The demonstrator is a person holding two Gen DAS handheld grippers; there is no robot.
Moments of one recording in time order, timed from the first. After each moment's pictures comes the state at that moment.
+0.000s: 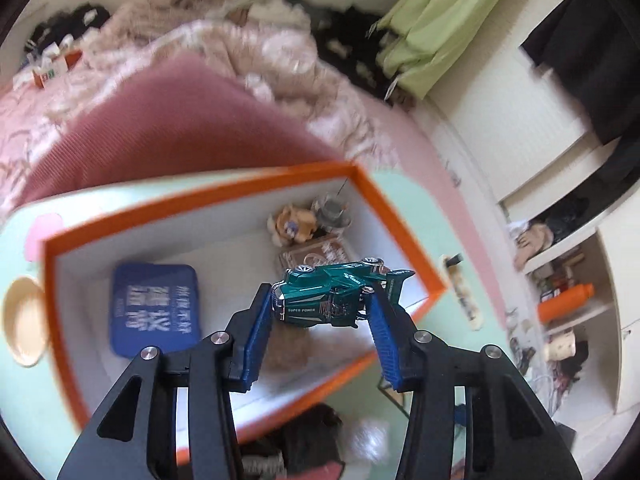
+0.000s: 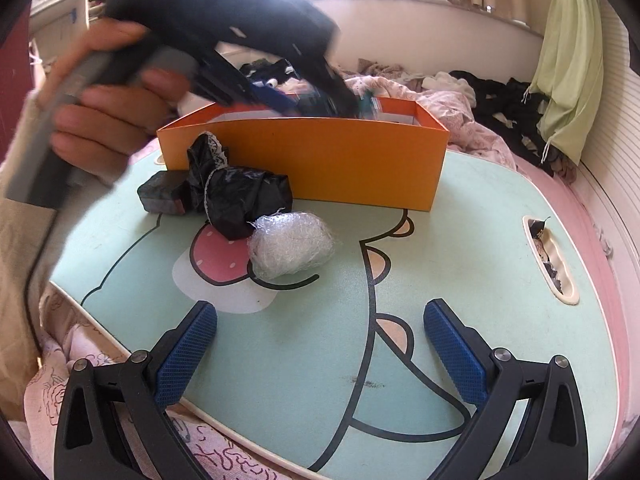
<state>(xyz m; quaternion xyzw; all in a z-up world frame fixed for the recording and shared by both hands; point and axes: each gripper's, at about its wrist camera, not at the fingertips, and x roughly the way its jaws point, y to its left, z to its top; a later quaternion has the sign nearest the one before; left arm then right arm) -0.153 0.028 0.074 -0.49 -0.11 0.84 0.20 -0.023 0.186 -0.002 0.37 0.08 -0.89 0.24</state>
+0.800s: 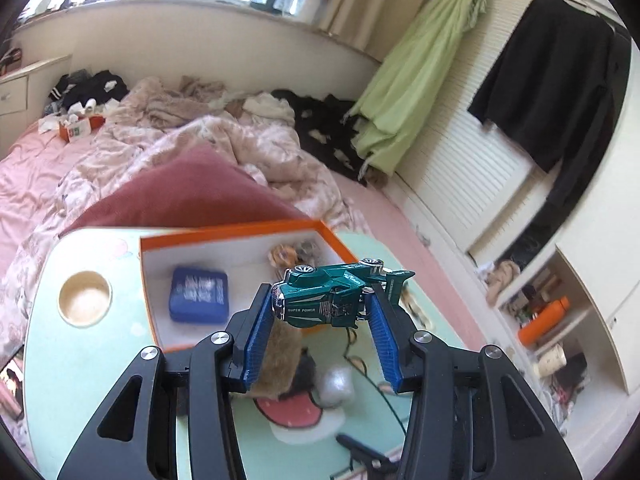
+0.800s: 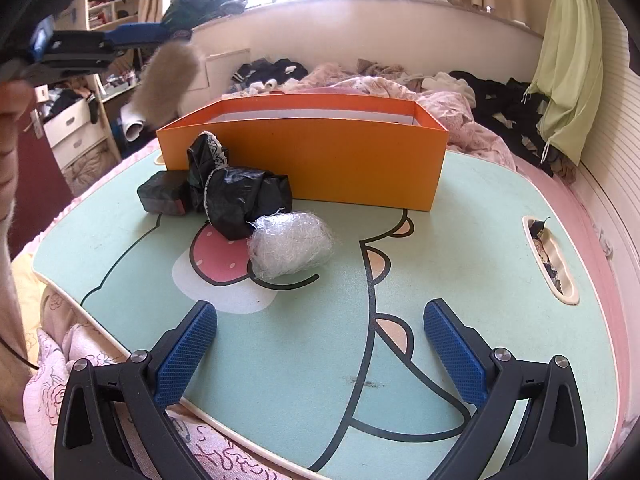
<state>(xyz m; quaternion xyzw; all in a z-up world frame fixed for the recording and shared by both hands) -0.047 -0.019 0.125 -0.36 -0.13 0.90 0.21 -0.022 0.188 -0.003 0.37 0.08 -0.89 0.24</state>
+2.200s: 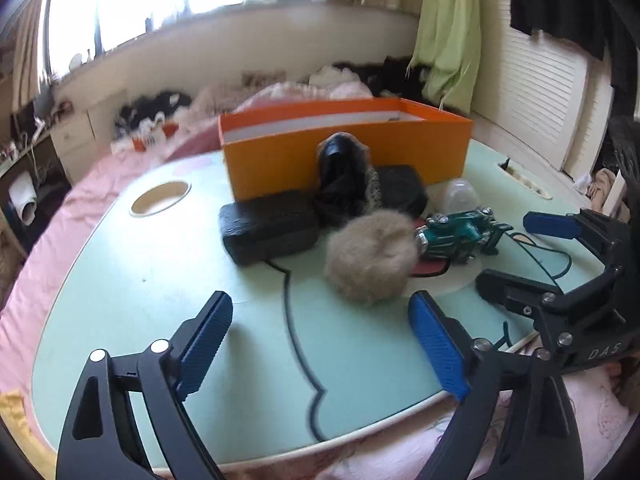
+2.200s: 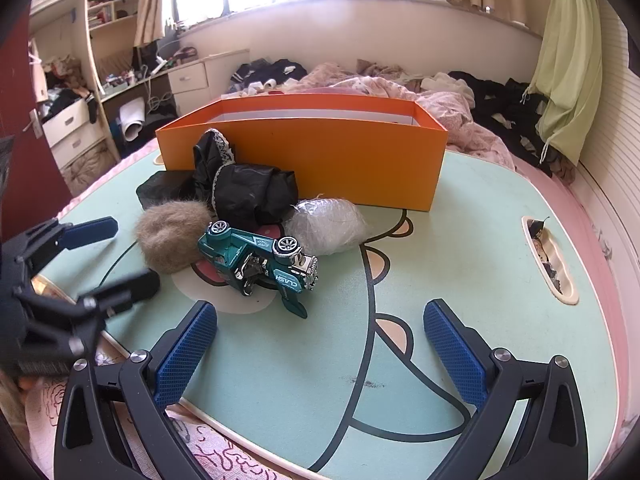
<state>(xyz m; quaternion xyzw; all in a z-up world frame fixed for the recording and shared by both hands) 0.050 0.001 0.003 -0.35 0.02 0.94 0.05 -0.020 0.191 -0.003 0.37 0.08 -0.89 0.24</state>
